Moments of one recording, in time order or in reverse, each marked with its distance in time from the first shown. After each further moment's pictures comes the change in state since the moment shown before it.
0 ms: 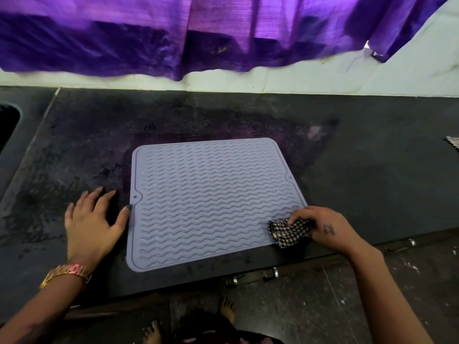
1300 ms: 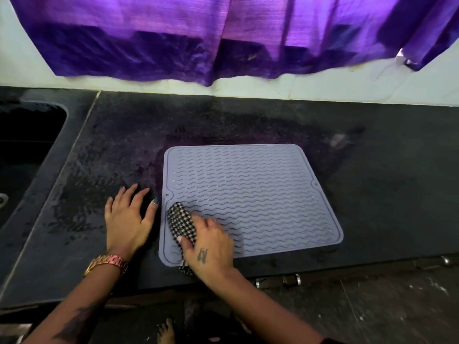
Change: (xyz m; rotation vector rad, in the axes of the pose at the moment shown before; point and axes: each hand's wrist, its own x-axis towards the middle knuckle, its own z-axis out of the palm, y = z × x) left_hand -0.003 0.002 -0.004 -0.075 -0.023 -0.023; right_hand 0.039 -0.258 0.113 0.244 0.287 -0.088
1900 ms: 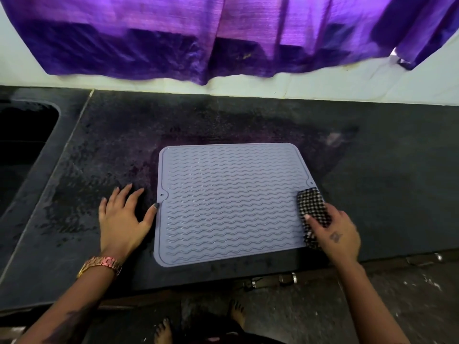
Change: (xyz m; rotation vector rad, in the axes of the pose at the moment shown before) left_hand 0.000 -0.002 0.002 0.040 -0.011 0.010; right_hand -0.015 0.206 -0.124 -0.106 0.310 0.513
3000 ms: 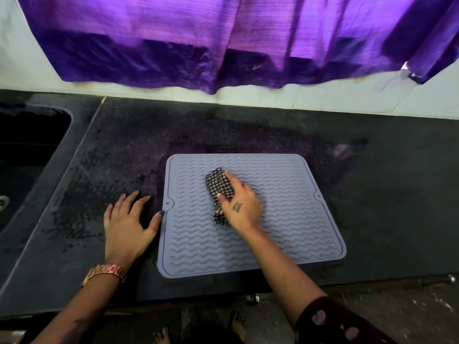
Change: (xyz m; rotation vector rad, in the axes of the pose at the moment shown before) left_hand 0.000 0.003 -0.003 0.010 0.029 -0.015; right_hand -0.004 -0.184 0.088 0.184 -0.185 -0.365
